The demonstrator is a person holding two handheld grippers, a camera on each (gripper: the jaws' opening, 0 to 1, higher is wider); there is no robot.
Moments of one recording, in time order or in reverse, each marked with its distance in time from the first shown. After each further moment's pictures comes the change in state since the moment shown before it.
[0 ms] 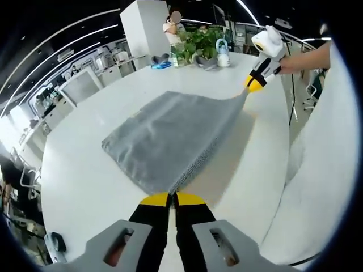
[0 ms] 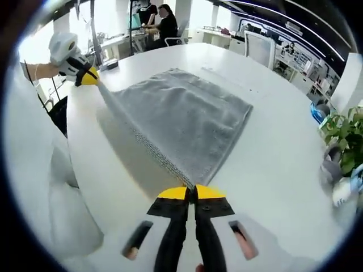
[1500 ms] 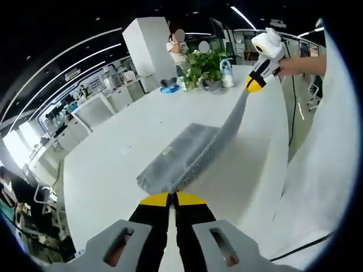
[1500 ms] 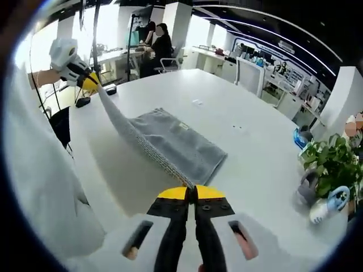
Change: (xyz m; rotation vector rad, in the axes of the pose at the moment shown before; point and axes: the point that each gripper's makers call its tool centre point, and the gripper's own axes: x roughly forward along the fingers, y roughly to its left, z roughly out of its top) left arm -0.060 0.038 0.067 0.061 -0.107 0.081; right arm -0.062 -0.015 0.076 -0.046 -0.131 -0.075
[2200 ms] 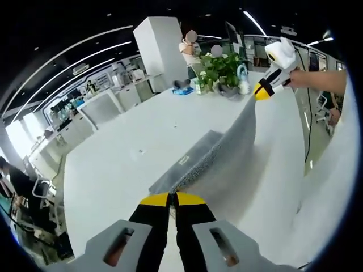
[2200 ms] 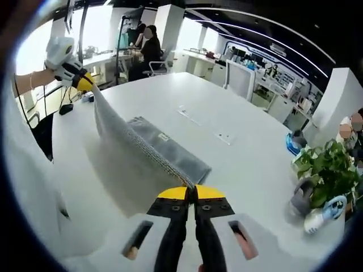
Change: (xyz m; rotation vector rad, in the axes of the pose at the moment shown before) left arm 0.050 0.052 0.019 -0.077 -0.008 0.035; right arm 0.044 -0.047 0.026 0.014 -0.021 -0.073
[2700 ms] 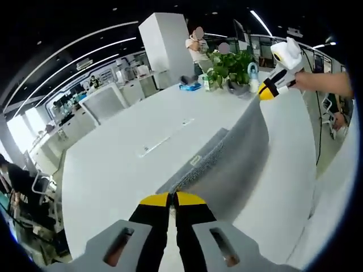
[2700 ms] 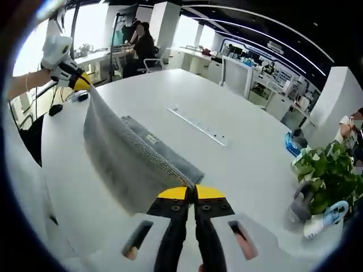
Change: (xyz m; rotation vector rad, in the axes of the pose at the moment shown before) left arm 0.040 0.023 -0.006 -0.019 0.021 0.017; right arm 0.043 -0.021 0.005 0.001 0.029 -0.030
